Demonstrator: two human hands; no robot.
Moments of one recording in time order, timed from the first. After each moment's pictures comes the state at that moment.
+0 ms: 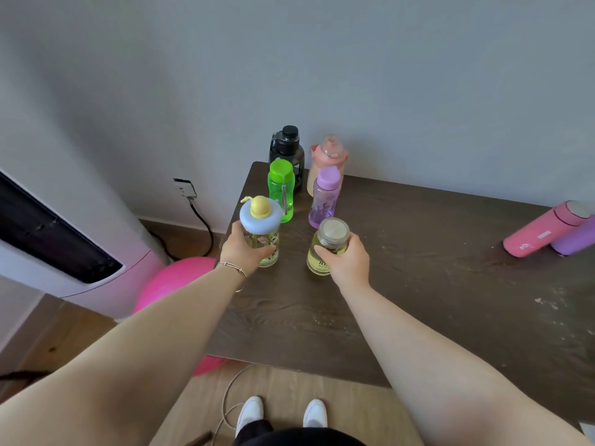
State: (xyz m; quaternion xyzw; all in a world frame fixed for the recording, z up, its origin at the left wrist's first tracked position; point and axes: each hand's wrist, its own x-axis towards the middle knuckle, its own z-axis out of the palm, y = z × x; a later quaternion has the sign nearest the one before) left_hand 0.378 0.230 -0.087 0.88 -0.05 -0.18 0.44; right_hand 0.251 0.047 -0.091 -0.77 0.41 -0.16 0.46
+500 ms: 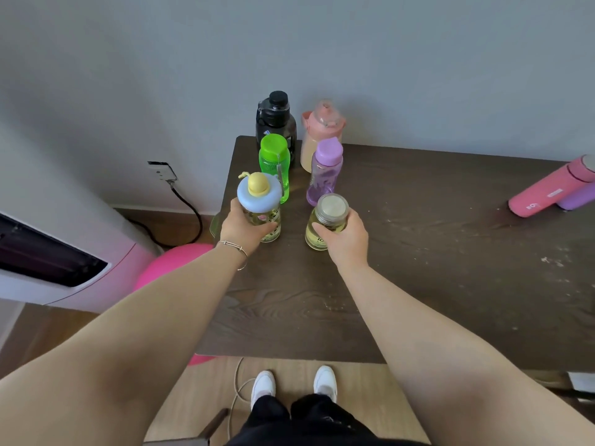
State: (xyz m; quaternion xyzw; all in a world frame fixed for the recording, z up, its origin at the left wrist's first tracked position) left_hand 0.424 0.212 -0.112 0.86 -0.07 -0.22 0.45; right_hand 0.284 0.051 -0.119 -0.75 0.44 -0.19 0.46
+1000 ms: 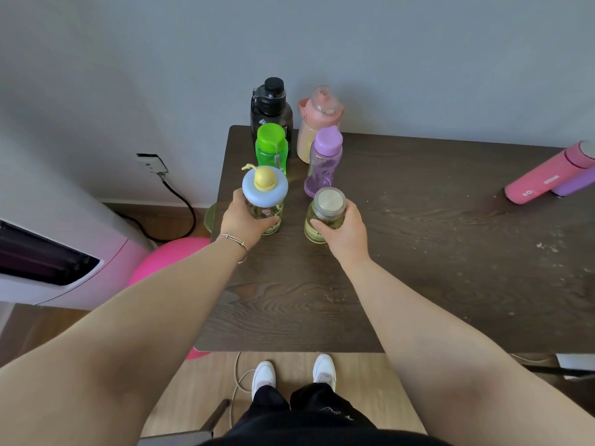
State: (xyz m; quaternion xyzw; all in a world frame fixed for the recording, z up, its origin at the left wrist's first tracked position) left_hand 0.431 0.209 -0.118 0.88 -0.13 -0.22 0.40; right_hand 0.286 0.047 -0.138 -0.78 0.42 -0.16 0.43
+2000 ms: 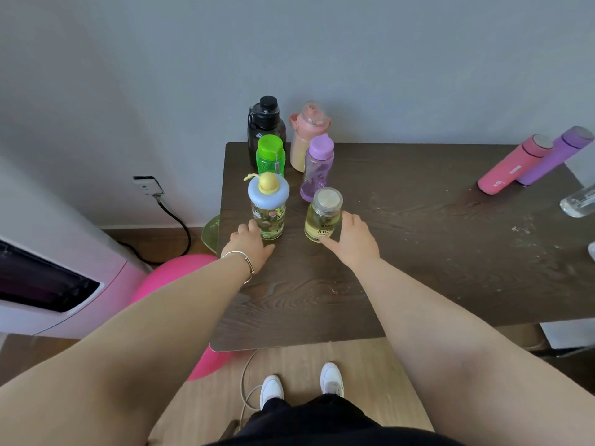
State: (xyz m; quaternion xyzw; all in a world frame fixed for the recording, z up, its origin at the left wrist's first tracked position) left_hand 0.408 0.244 -0.112 0.92 -0.31 -0.24 0.05; right_hand 0.254 0.064 -0.117 -0.90 0.39 0.01 0.18
